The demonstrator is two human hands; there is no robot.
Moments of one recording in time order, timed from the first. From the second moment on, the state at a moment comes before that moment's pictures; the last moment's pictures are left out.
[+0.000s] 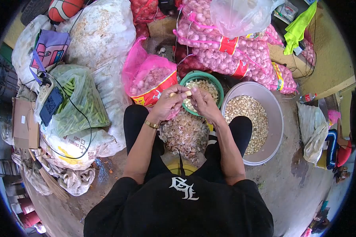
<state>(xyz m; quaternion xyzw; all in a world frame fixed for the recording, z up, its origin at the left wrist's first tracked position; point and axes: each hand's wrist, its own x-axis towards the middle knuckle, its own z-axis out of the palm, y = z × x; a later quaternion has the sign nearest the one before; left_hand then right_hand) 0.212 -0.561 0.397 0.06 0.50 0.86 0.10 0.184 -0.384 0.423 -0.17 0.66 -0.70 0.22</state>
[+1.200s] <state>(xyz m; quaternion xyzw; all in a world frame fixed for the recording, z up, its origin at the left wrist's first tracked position) 0.208 -0.552 0.393 0.02 0.37 0.93 0.06 0.197 -0.371 0.417 -0.39 0.82 -0.41 -0.06</state>
